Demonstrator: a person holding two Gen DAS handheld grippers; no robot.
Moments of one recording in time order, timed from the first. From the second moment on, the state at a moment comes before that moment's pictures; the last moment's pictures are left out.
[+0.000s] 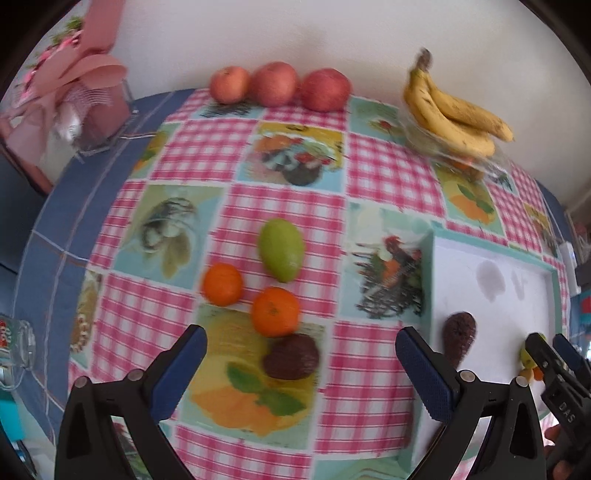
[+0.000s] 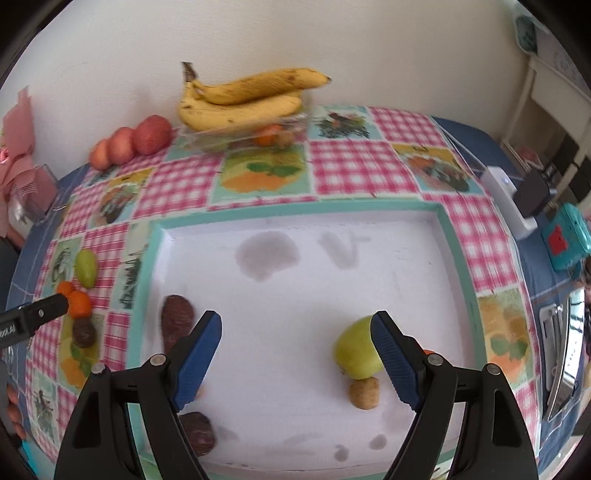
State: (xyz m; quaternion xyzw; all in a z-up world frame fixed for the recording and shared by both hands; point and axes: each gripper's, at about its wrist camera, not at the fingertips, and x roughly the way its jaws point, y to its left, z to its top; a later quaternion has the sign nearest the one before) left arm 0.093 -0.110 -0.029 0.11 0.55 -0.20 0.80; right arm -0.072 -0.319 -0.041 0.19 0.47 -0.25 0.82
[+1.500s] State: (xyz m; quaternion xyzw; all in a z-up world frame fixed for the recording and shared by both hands) left arm 0.155 -0.004 -0.020 -0.01 0.54 -0.14 0.83; right arm 0.037 -0.187 -0.033 0.17 0.47 -0.08 0.86
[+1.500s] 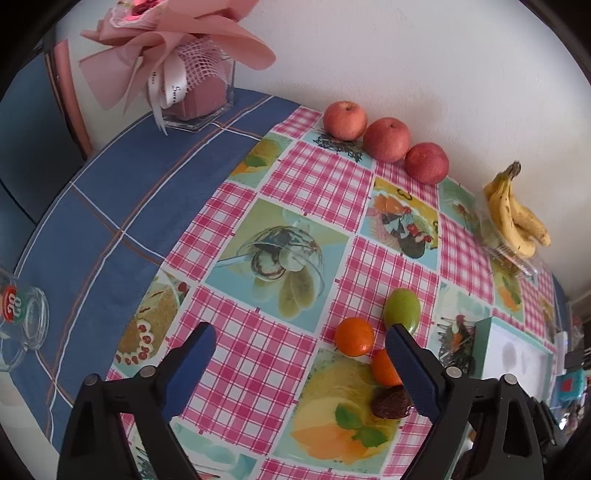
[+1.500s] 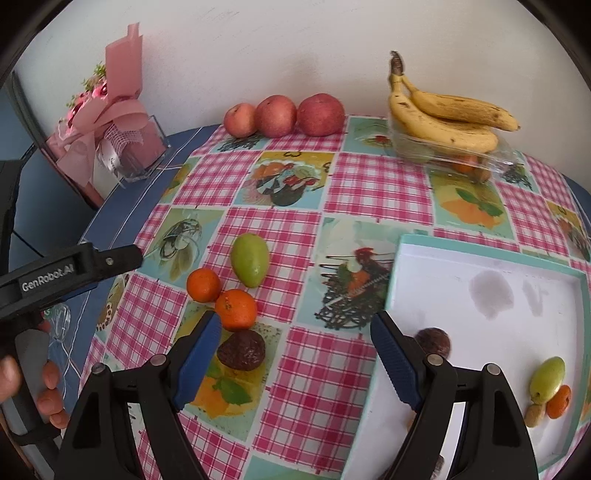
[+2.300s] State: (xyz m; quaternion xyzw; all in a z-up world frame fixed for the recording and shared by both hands) left arm 0.169 0.015 -0.068 0.00 0.59 -0.07 0.80; right arm 0.068 -0.129 -0.093 0.08 0.55 -0.04 0.83
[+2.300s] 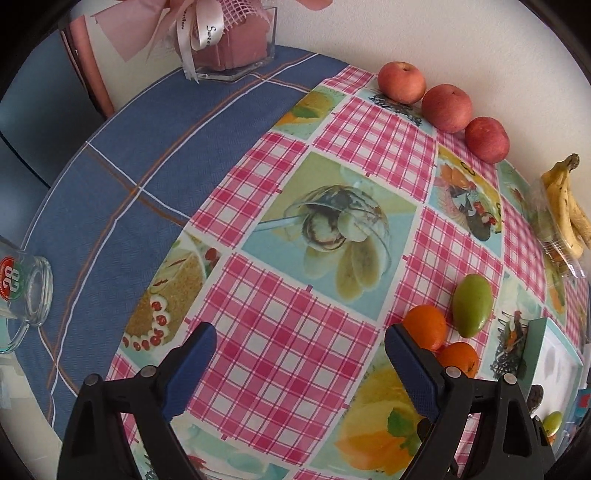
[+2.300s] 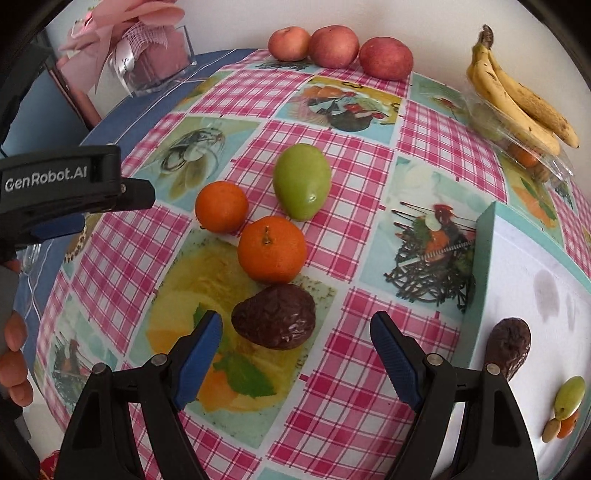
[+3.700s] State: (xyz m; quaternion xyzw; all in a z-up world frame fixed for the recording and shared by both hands) left arm 0.169 -0.031 -0.083 -0.05 0.59 -0.16 0.79; right arm 0.055 -0.169 -0.094 0.10 0.56 -0.09 0.82
